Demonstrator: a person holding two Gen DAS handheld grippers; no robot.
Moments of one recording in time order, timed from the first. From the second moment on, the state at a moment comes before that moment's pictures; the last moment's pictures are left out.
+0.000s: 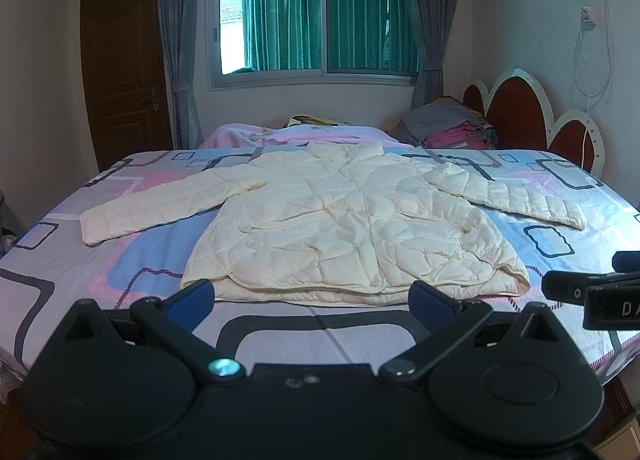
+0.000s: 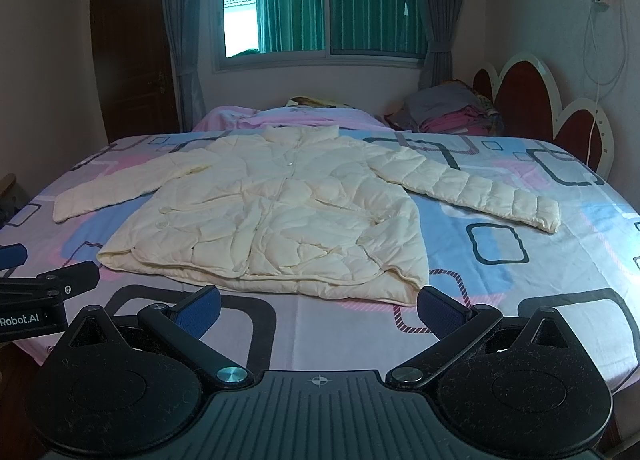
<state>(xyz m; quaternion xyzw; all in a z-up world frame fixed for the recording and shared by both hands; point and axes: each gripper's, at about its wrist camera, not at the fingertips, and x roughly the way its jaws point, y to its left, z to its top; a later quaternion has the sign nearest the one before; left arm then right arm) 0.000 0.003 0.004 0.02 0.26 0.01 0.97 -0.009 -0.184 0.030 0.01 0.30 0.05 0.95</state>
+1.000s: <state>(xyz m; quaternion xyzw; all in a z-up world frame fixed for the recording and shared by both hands) -0.004 0.004 0.003 0.01 0.26 0.02 0.97 -0.011 -0.185 0.032 0.01 0.30 0.05 0.95</state>
